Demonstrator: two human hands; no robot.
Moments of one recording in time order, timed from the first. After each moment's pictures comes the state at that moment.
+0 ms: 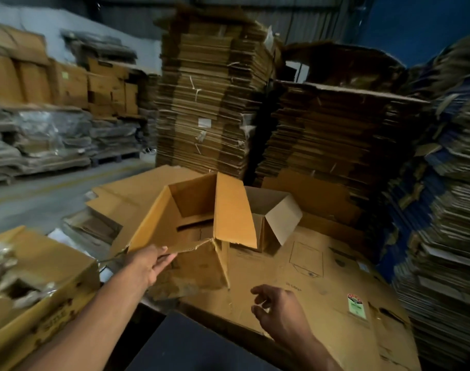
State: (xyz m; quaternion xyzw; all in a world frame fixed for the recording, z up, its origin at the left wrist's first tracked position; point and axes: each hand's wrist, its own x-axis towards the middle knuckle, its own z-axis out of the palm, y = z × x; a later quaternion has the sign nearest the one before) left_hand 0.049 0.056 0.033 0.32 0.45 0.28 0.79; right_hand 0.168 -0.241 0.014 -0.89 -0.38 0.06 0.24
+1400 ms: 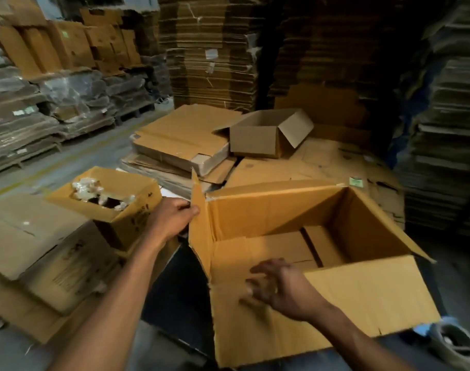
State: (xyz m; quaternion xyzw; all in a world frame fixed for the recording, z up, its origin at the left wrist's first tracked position) left_hand -0.268 -0.164 0.055 0.83 0.37 0.16 0.38; right_hand -0.156 -0.438 -0.037 -0.82 -0.47 0.22 0.24
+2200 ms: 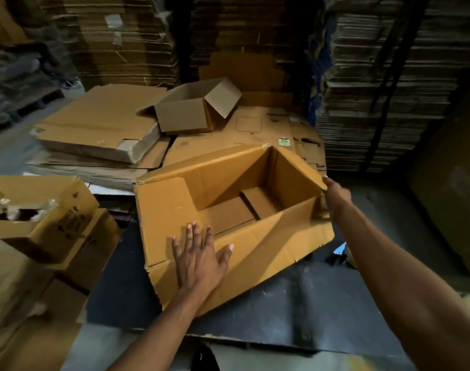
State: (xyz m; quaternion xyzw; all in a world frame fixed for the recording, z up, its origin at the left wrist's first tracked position) left_hand -0.229 -0.354 -0.106 0.97 0.22 0.02 0.03; right_hand 0.041 -0.625 -0.072 -0.70 0.24 0.10 0.66
